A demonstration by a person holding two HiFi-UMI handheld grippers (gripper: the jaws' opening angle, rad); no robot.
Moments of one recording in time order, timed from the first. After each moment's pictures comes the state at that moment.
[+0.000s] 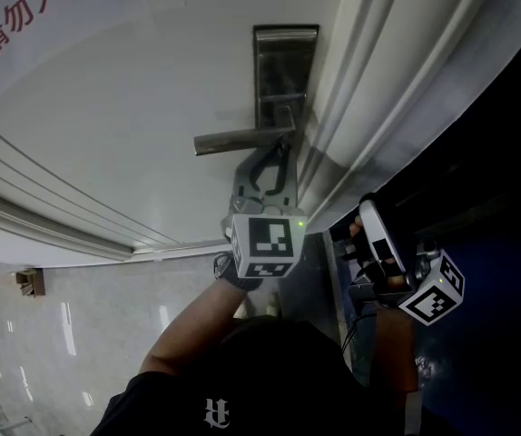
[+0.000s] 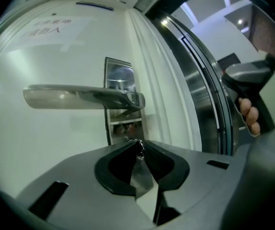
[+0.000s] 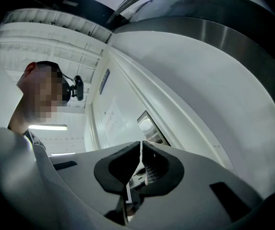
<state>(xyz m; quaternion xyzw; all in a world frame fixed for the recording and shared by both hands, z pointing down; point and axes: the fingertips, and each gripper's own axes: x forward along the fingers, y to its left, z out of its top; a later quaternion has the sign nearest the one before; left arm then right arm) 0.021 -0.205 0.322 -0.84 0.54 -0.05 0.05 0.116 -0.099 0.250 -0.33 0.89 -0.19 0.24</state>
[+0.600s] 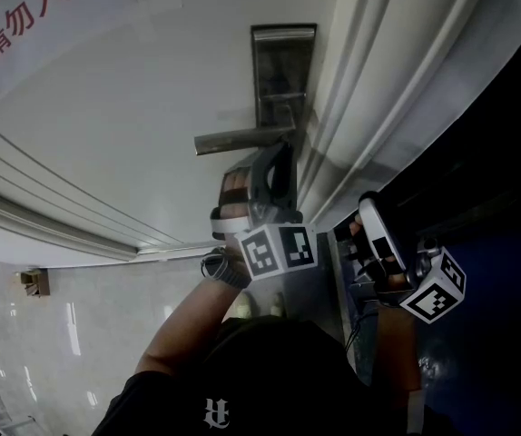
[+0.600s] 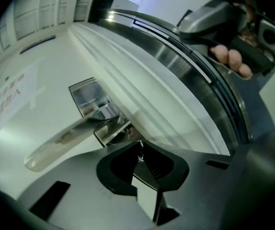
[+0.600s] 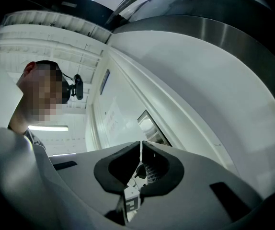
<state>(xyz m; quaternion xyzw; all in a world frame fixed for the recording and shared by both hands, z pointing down) 0.029 -0.202 0.325 -0.77 0.54 -0.23 0.27 0.115 -0.100 0.252 -0.32 0.89 -0.20 0.24</state>
